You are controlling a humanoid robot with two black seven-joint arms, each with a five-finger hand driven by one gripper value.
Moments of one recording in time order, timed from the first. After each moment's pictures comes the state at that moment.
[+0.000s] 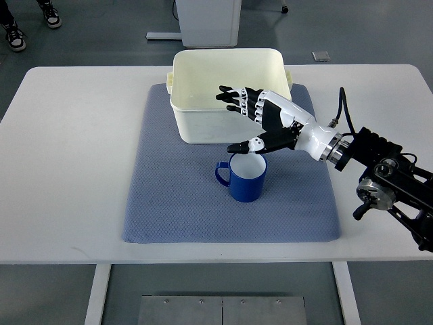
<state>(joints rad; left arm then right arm) -0.02 0.00 -0.11 -0.29 0.04 0.10 -0.12 0.74 -0.38 0.56 1.29 -0.72 0.20 0.31</state>
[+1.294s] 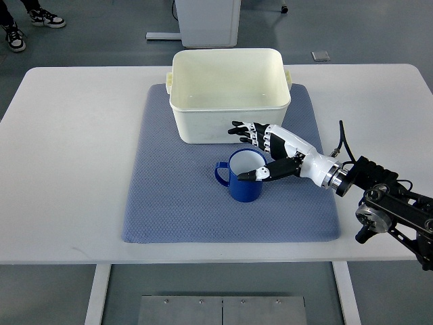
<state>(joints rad) -0.02 0.00 -0.11 -0.29 0.04 0.10 -0.12 0.70 -0.37 0.43 1.16 -0.73 0.16 0.40</state>
